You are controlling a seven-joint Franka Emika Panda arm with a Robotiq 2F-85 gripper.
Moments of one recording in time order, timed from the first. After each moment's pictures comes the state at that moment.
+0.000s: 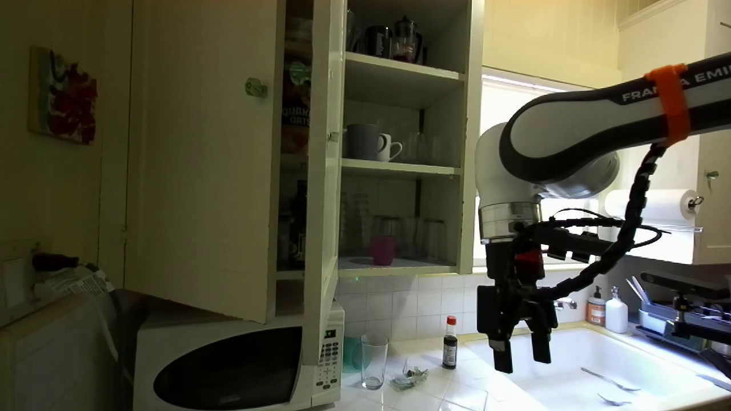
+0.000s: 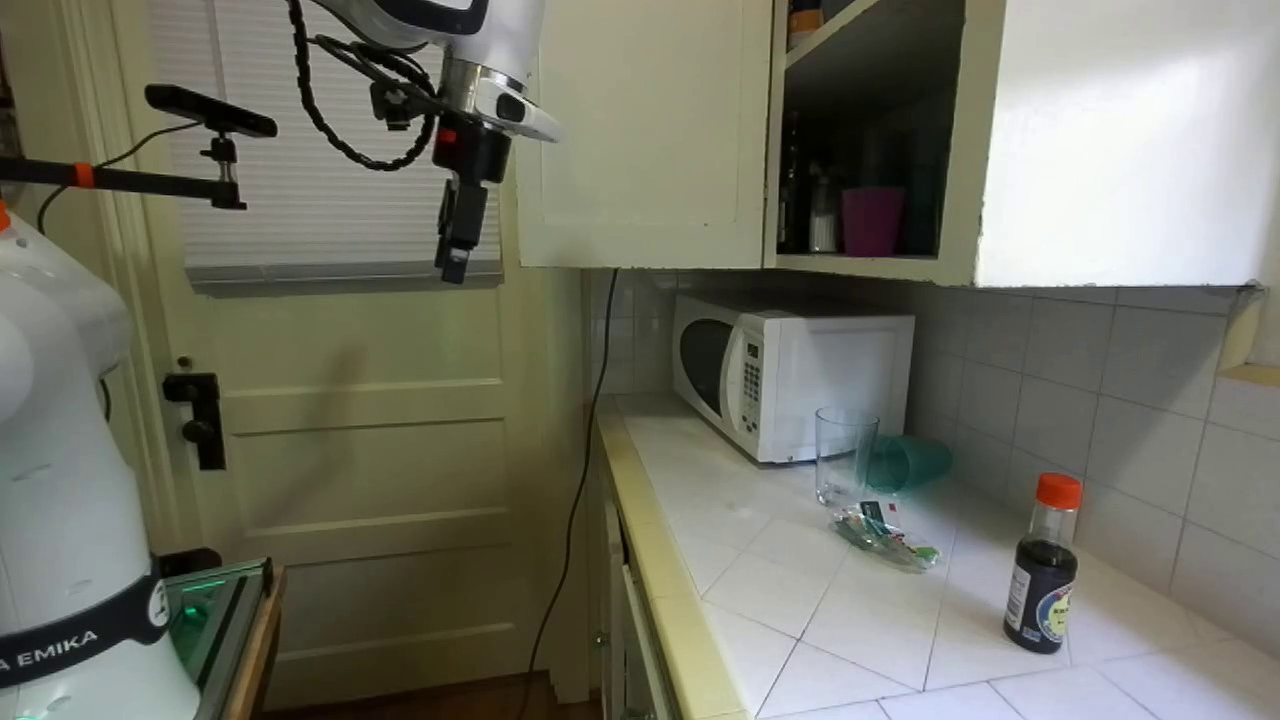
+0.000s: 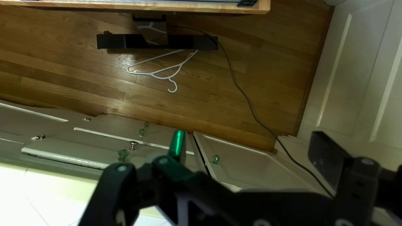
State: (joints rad) arm 0.11 -0.60 0.09 -2.36 0.19 1.57 0.15
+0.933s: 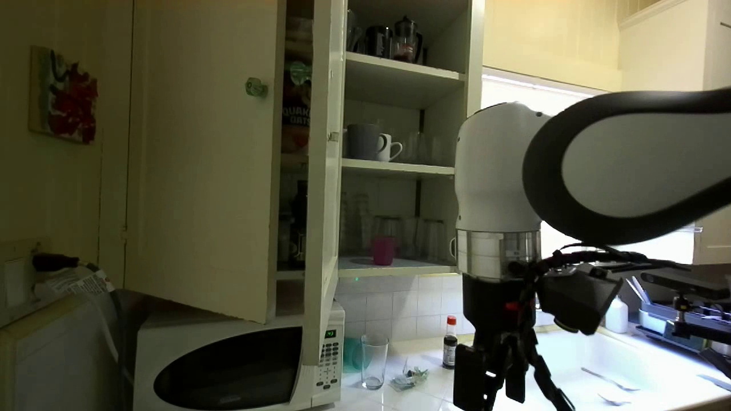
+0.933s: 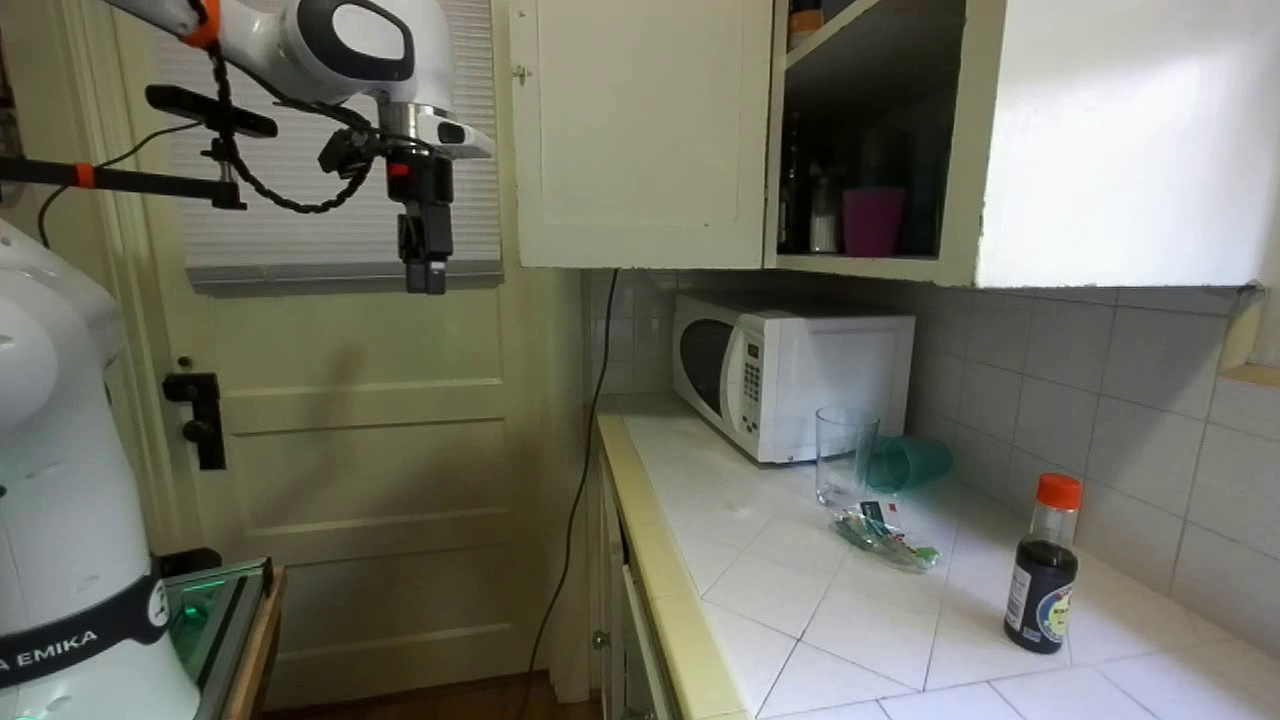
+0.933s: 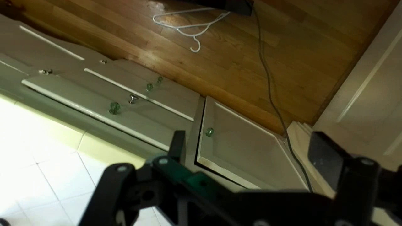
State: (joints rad) arm 0.19 -0.69 0.36 -2.47 0.16 1.78 0.24
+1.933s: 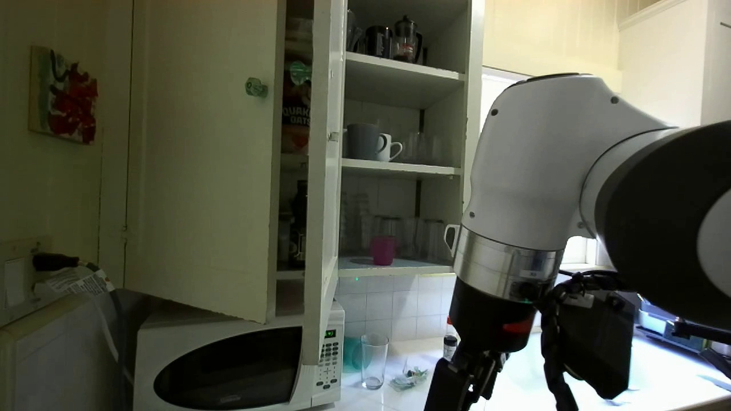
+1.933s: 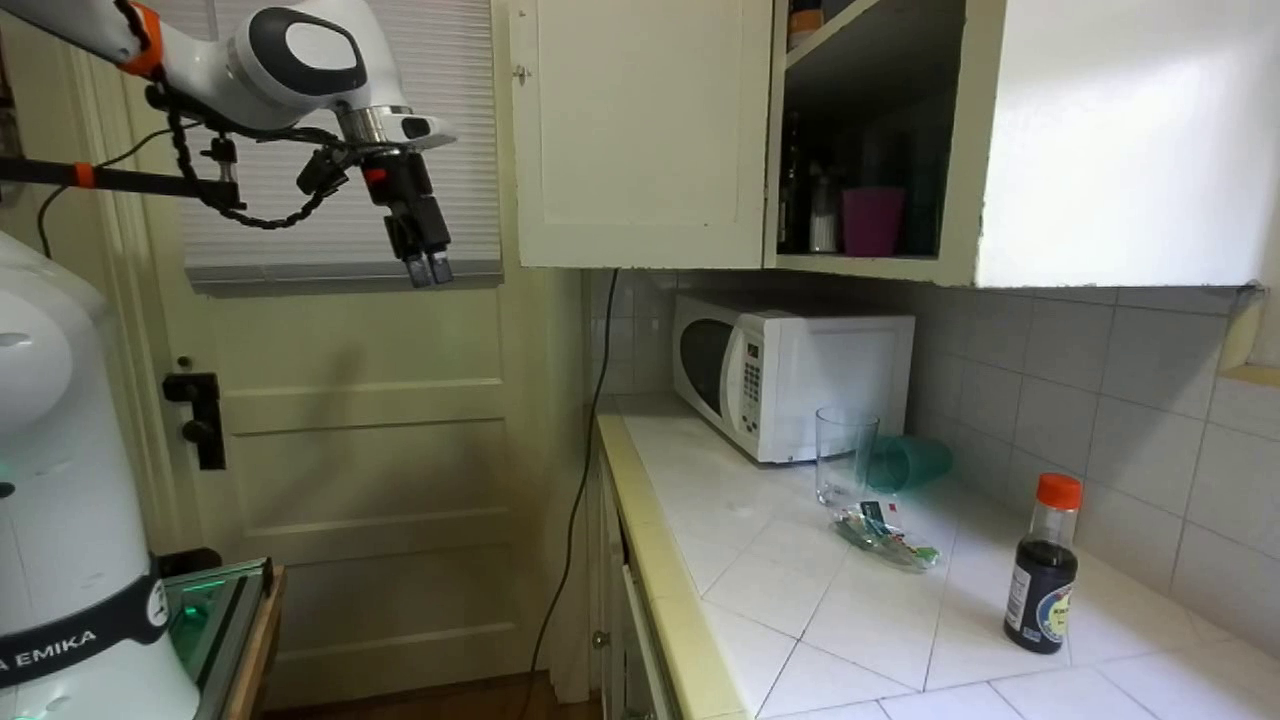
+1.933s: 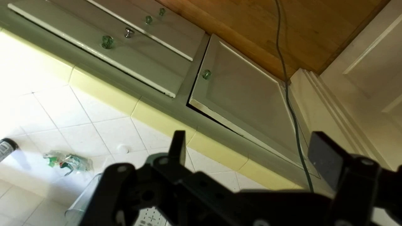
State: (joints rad) arm 0.25 -0.75 0.45 -2.53 0.10 2.01 0.32
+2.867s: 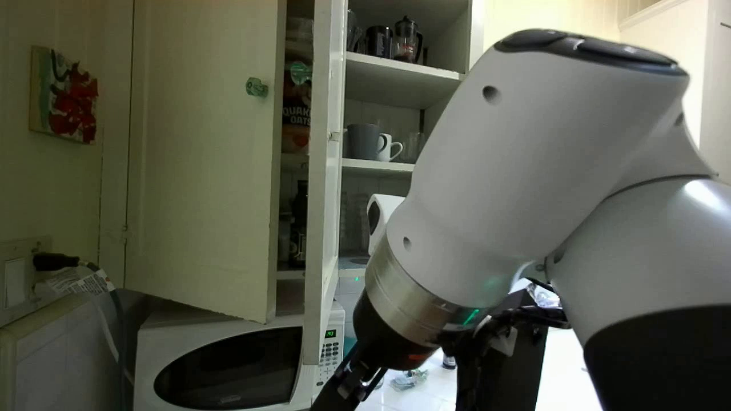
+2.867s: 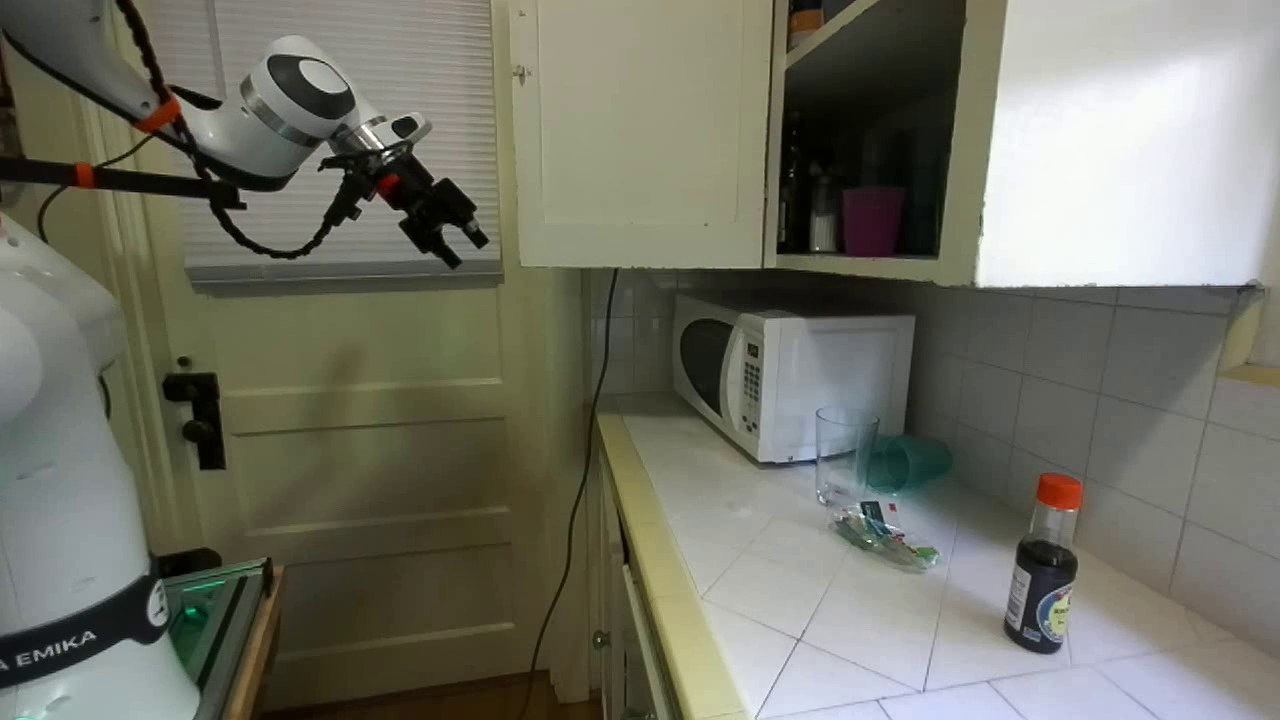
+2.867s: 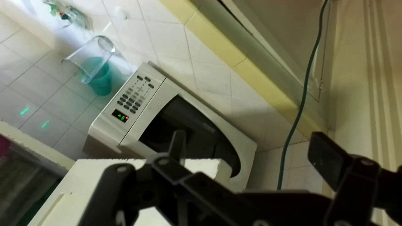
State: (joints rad) arm 0.15 -0.62 0.73 -2.43 -0.27 2.36 0.52
